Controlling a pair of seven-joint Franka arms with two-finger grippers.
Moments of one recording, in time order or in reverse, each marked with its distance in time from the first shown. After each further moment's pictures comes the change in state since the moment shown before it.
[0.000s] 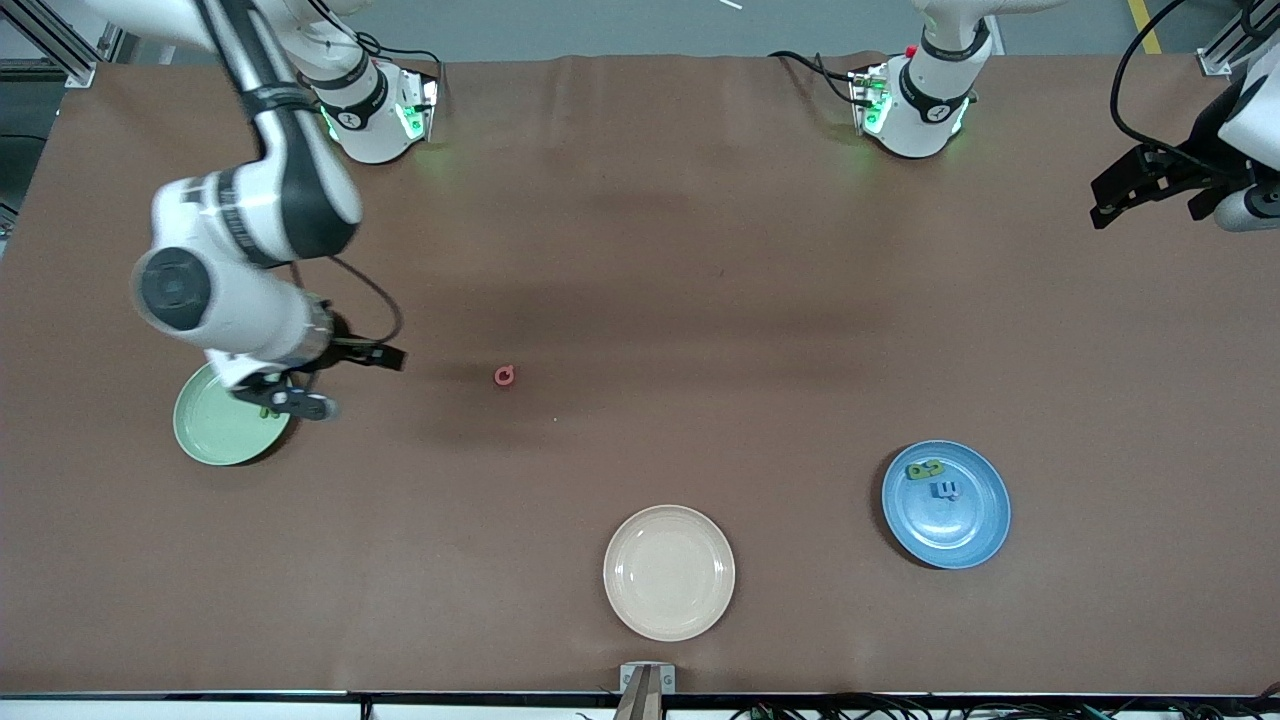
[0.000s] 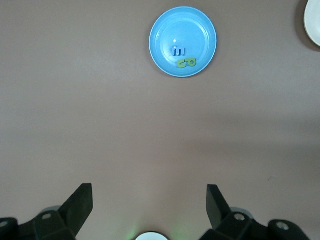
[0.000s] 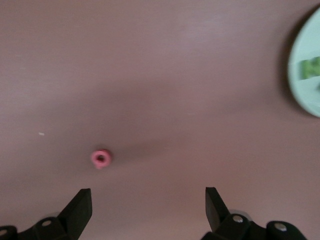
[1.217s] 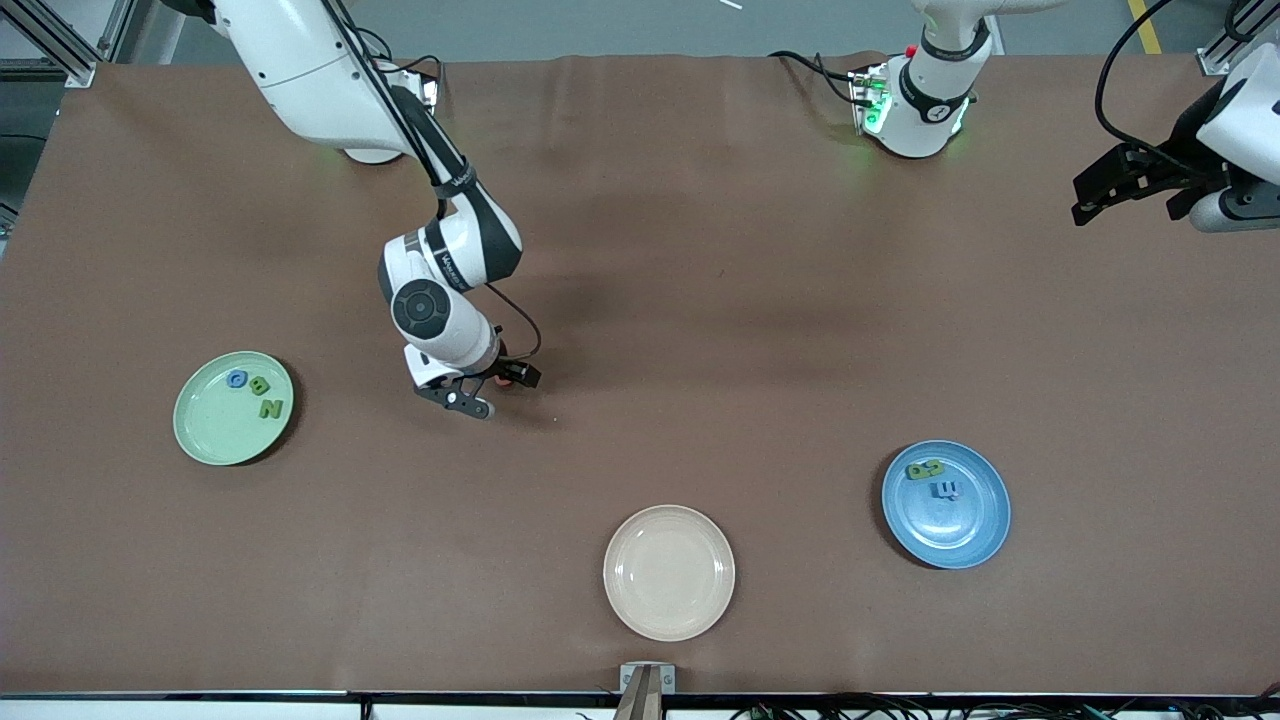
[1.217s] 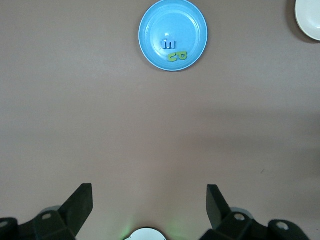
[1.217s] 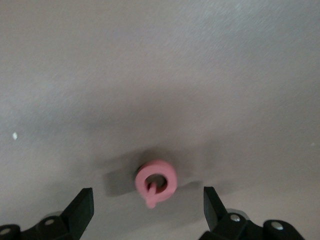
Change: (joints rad) left arm -0.004 0.004 -0.002 -0.016 -0.030 0.005 0.005; right arm 0.198 0.270 -0.001 -0.142 0.092 0.461 0.180
